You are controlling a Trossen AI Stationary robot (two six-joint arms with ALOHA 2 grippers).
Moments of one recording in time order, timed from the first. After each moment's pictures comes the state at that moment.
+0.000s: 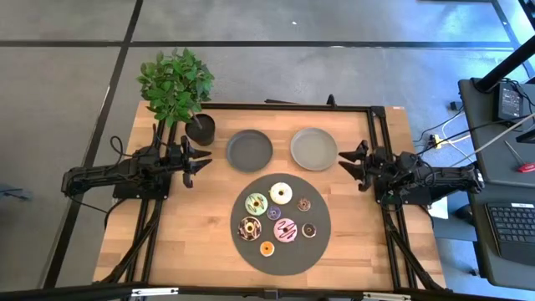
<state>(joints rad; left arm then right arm) 0.17 0.01 0.01 0.03 -0.09 -0.14 0.01 0.02 0.01 0.19 0.20 0.26</state>
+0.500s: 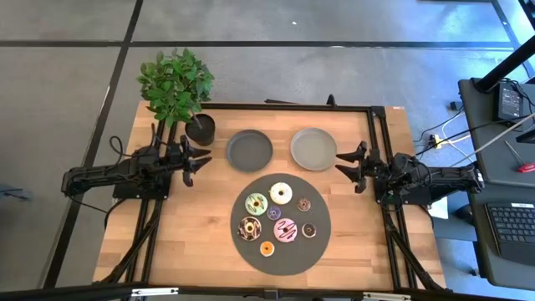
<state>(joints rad) 0.17 0.01 0.01 0.05 -0.11 -0.17 0.01 0.02 0.01 0.07 0.22 0.17</state>
